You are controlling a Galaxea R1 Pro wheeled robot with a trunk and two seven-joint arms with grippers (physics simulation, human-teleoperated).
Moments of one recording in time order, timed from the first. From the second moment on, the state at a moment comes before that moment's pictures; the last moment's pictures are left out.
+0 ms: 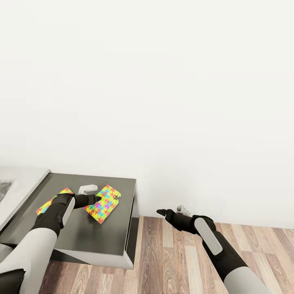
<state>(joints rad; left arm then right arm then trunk) -0.81 0.13 0.16 -0.71 -0.05 0.65 -0.29 -0.53 -0.03 0.22 -1.00 -1.02 0.69 -0.07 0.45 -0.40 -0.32</state>
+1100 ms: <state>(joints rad) -0.81 0.13 0.16 -0.73 -0.05 0.65 -0.29 -0.53 -0.03 0.22 -1.00 -1.02 0.68 -0.08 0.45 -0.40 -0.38</state>
